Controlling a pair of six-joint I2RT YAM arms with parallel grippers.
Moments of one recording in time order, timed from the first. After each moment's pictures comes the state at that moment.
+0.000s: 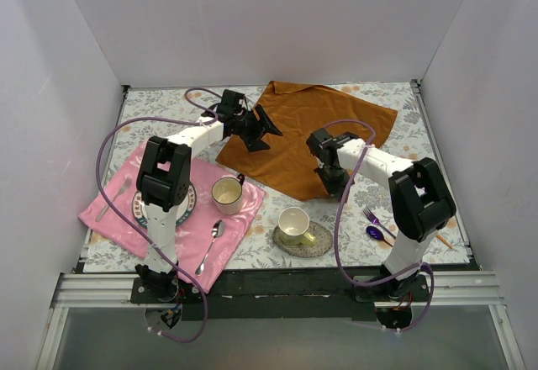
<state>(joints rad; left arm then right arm) -0.38 2.12 1.60 -0.30 0.53 -0.96 0.57 1.76 1.24 -0.96 0.18 0.15</state>
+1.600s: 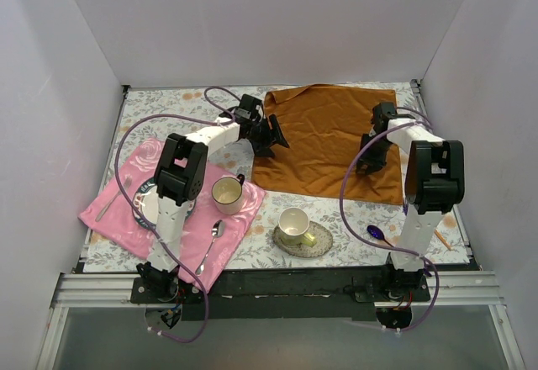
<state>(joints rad) -0.46 2.27 1.74 -0.40 0.39 -0.79 0.05 1.95 1.35 -0.75 -0.10 0.29</state>
